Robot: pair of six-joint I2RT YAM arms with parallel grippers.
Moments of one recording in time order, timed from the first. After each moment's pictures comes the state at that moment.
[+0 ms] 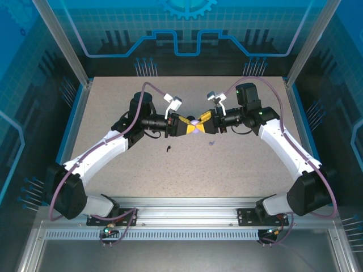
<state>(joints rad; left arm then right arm) -0.47 1.39 1.07 0.01 1.03 -0.37 0.33 1.40 1.25 -0.55 -1.18 -0.16</state>
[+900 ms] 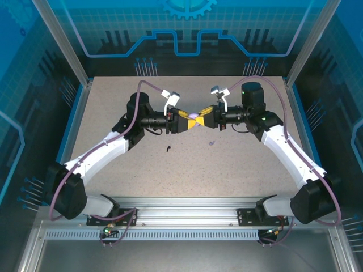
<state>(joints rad) -0.47 1.38 1.03 0.24 0.98 -0.54 0.33 1.32 1.18 -0.28 -1.08 0.13</state>
